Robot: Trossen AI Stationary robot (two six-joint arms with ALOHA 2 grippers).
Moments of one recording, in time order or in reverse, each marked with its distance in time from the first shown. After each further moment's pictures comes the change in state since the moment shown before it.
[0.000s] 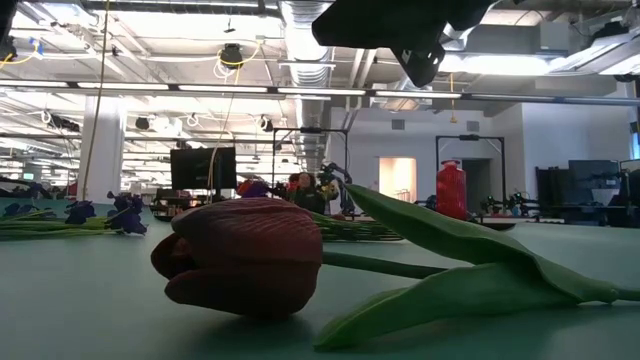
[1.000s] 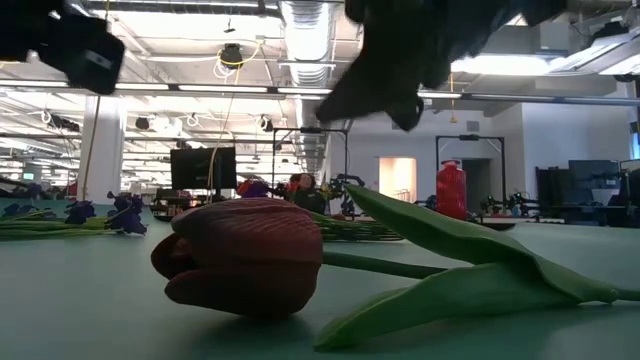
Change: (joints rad) left arm 0.301 -0.494 0.000 -0.550 -0.252 0.100; right arm -0.175 -0.003 0.000 -0.179 -0.217 0.052
